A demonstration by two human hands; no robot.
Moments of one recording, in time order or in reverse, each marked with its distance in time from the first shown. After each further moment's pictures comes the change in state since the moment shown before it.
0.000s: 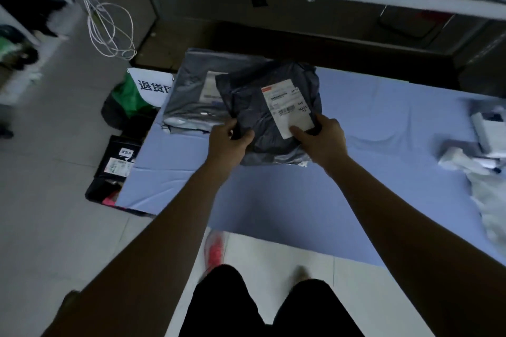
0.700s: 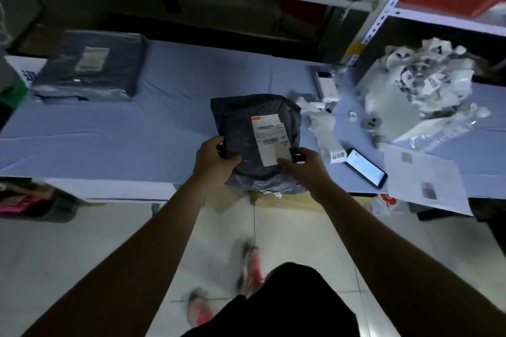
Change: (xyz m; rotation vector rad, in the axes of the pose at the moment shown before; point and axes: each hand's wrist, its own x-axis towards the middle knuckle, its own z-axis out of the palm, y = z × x) left_hand -0.238 0.015 0.223 0.107 -0.250 0.086; right_hand -0.210 0.241 -0.205 0.189 0.071 0.186
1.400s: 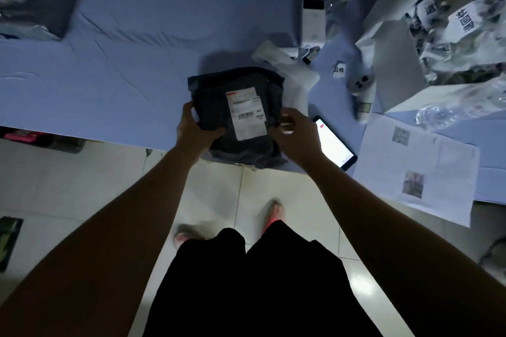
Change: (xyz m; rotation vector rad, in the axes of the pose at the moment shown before) left_hand 0.037 0.015 0.200 0.172 0.201 -0.356; right_hand 0.125 0.121 -0.135 -0.095 -0.187 -0.141
